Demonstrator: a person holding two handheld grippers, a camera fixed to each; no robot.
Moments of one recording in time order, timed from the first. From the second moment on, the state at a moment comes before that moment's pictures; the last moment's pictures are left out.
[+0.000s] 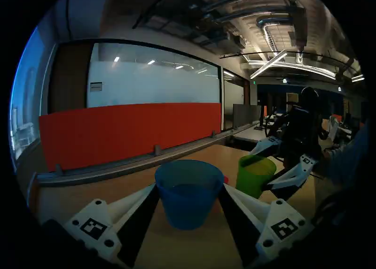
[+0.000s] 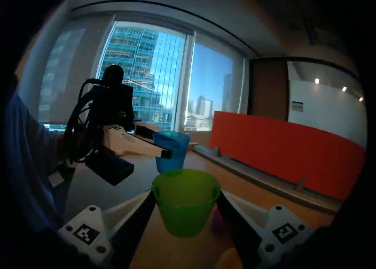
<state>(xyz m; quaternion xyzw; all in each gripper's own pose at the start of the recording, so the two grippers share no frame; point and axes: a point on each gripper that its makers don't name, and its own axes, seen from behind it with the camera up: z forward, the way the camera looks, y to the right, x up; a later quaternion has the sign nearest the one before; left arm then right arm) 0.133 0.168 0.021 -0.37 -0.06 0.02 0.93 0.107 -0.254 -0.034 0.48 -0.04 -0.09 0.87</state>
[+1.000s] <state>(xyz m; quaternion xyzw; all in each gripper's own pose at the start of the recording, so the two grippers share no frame) 0.170 0.175 0.019 -0.37 -0.02 0.04 0.93 0.114 -0.253 -0.028 0.48 -0.04 -0.06 0.87</state>
